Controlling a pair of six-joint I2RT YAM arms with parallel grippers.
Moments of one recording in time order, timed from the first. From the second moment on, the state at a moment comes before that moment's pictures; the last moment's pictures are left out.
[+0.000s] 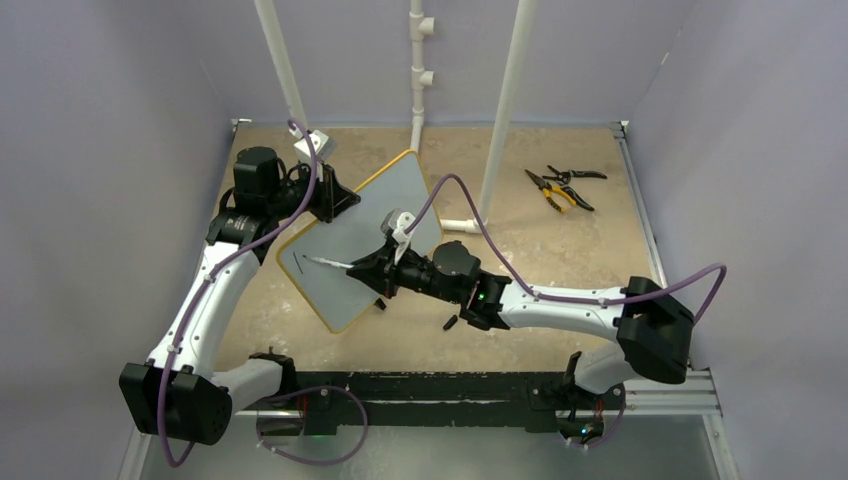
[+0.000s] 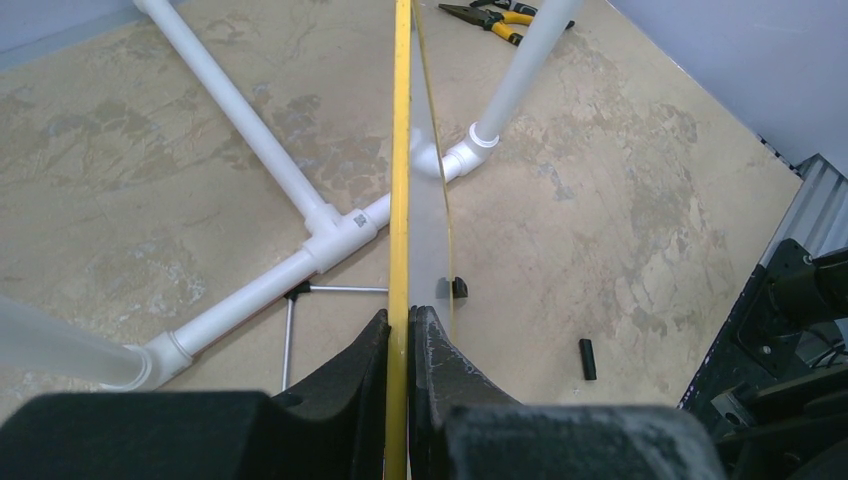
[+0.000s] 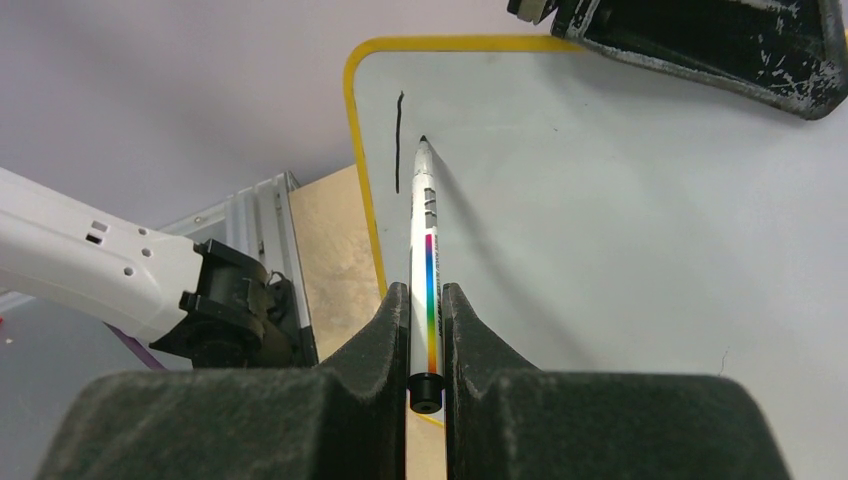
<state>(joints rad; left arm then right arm) -0.16 1.13 1.09 -0.36 0.66 0.01 1.15 1.46 0.89 0.61 -0.06 0.24</state>
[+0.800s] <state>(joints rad) -0.15 1.13 1.09 -0.36 0.66 0.01 1.15 1.49 0.90 0.60 -0.08 0.25</state>
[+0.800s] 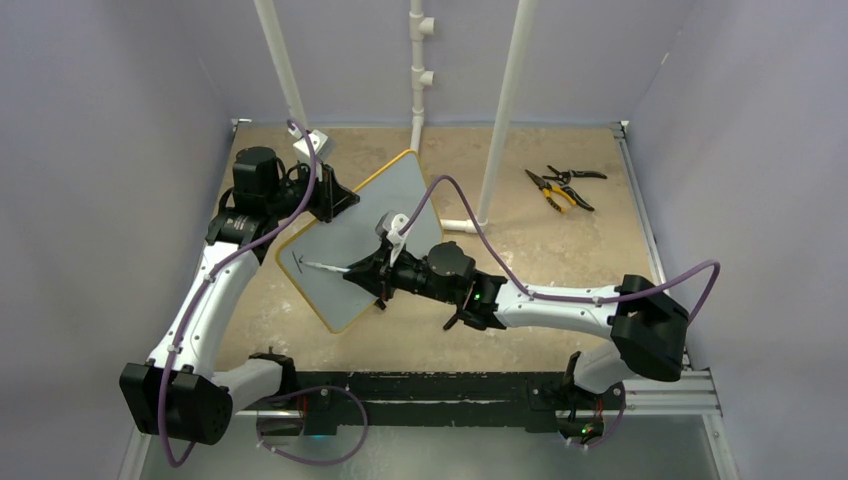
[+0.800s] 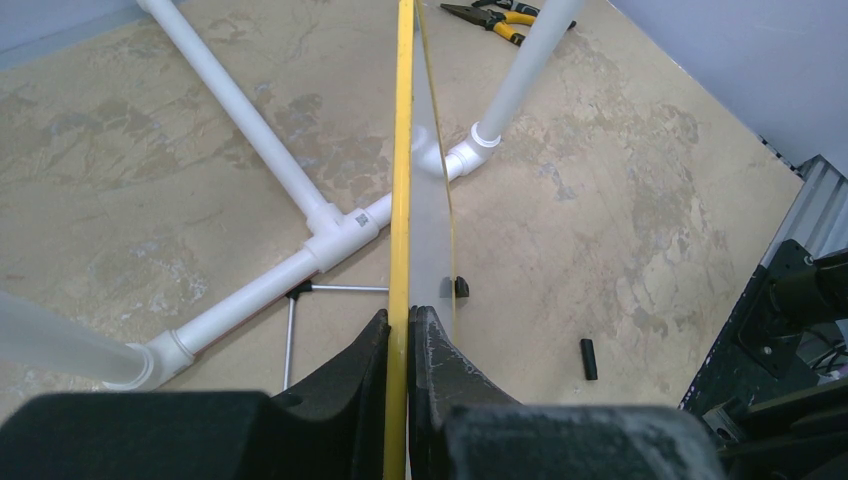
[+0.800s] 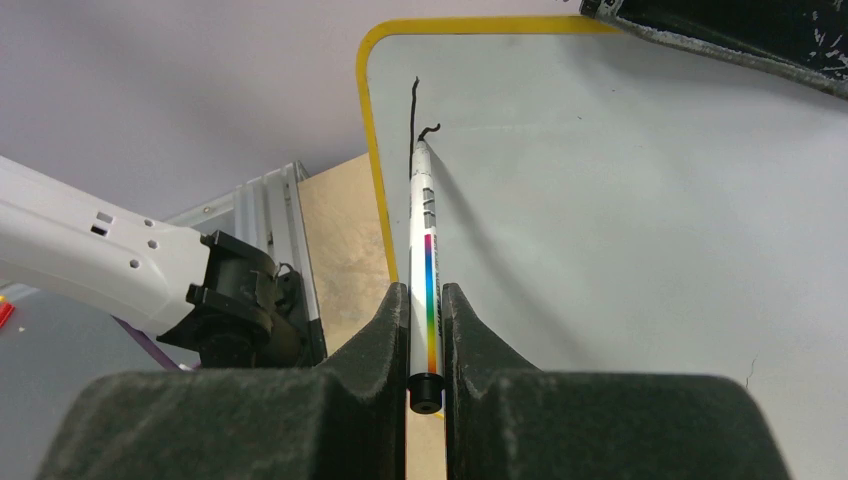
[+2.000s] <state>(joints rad) -0.15 1.13 1.09 -0.36 0.68 0.03 1.15 1.41 0.81 0.65 -0.02 0.26</state>
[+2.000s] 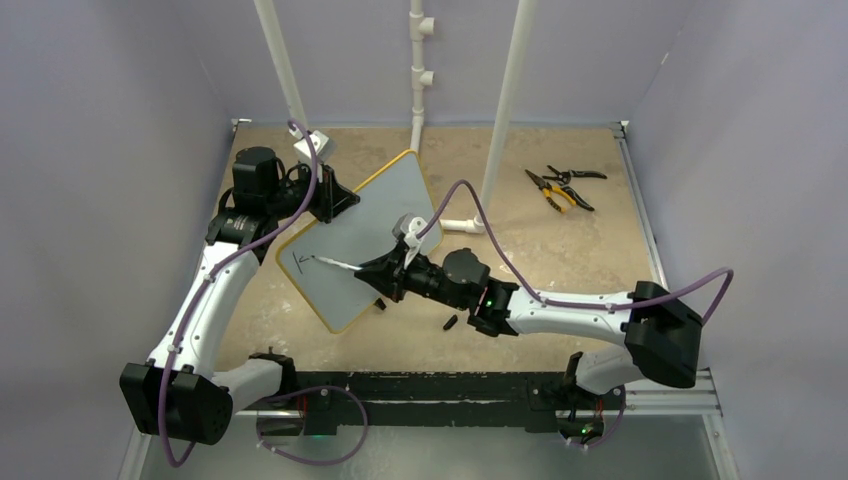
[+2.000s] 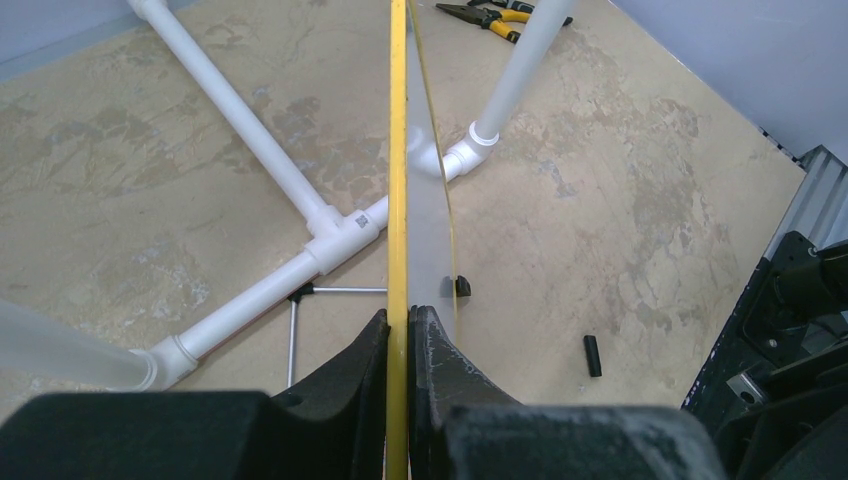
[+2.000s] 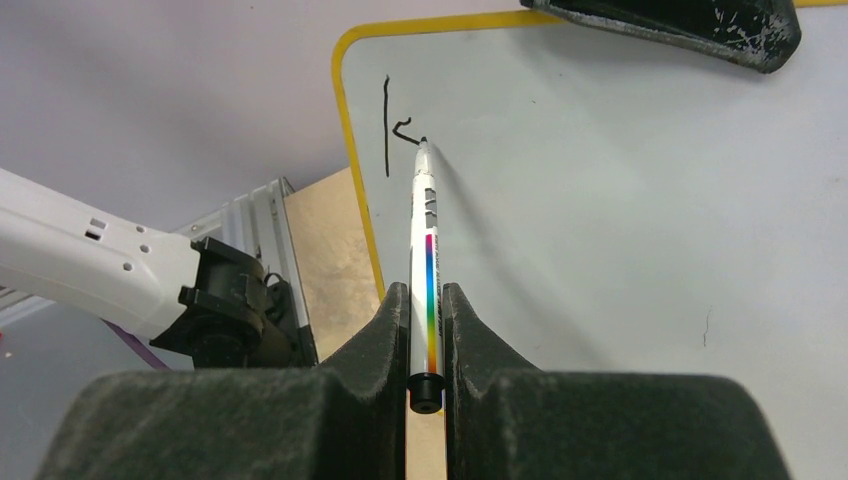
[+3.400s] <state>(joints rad) -0.14 1.14 1.09 -0.36 0.68 0.04 1.15 1.43 0.83 0.65 0.07 0.27</state>
